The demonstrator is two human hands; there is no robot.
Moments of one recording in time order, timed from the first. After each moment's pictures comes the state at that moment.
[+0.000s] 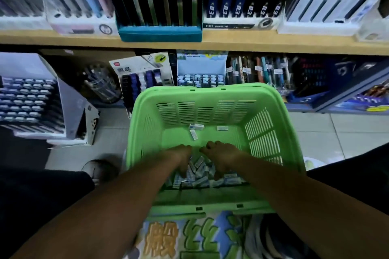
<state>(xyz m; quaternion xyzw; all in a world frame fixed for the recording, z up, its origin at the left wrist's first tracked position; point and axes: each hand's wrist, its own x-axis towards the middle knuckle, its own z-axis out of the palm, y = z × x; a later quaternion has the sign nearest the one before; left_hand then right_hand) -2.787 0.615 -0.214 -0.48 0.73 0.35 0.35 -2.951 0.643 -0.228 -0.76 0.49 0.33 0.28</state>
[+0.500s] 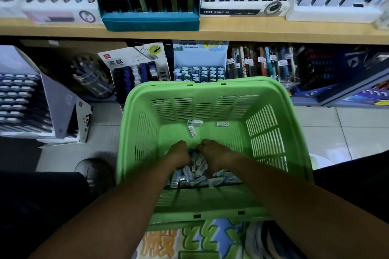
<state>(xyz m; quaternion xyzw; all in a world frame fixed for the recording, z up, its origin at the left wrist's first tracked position) -2.794 0.616 -0.254 -0.62 0.61 0.44 0.22 -2.940 0.636 -0.254 -0.73 0.52 0.23 0.37</state>
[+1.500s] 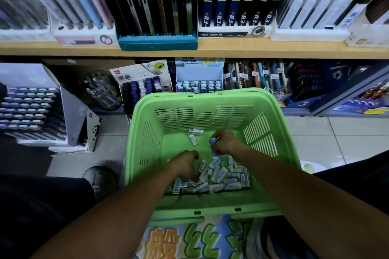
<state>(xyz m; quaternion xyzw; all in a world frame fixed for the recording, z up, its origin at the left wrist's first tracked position) -2.792 0.628 -0.221 -0.50 0.72 0.43 0.23 -2.965 0.619 -0.217 -0.44 0.75 -0.09 0.48</state>
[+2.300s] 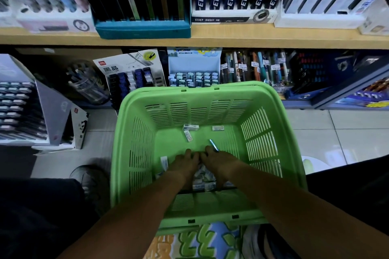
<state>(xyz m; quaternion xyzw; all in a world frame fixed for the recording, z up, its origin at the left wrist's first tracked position) -2.804 0.648 -0.267 -0.43 0.81 0.29 0.28 -2.958 0.659 -0.249 -0.76 0.50 0.30 0.28</state>
